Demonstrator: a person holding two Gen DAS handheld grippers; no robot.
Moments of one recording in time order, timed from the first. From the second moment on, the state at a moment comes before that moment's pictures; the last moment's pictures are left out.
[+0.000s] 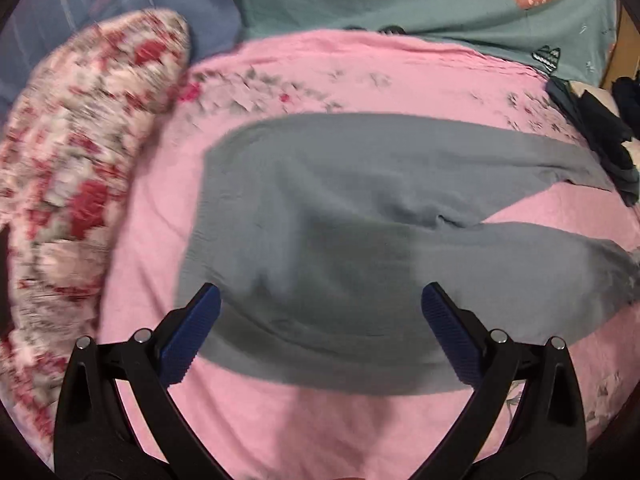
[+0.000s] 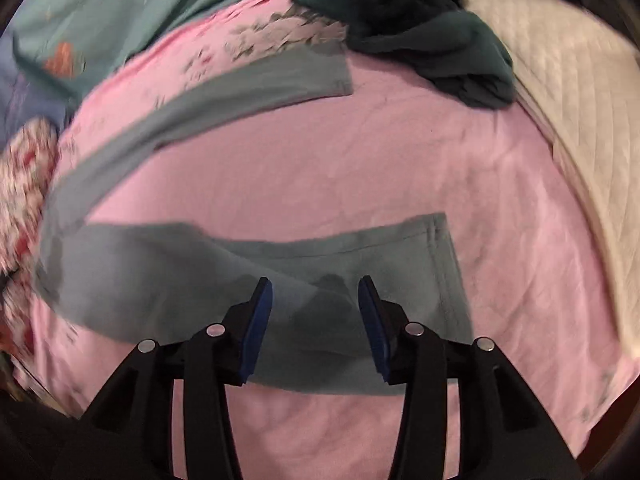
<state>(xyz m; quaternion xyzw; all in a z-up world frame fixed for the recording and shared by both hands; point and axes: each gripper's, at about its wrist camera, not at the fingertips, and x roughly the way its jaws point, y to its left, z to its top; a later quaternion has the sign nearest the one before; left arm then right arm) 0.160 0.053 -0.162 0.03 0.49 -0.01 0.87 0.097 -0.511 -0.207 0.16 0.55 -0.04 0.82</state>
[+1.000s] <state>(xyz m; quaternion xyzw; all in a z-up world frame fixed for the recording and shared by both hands) 0.152 0.072 -0.228 0.01 0.55 0.11 0.83 0.142 -0.563 -0.212 0.05 0.56 -0.11 0.82</state>
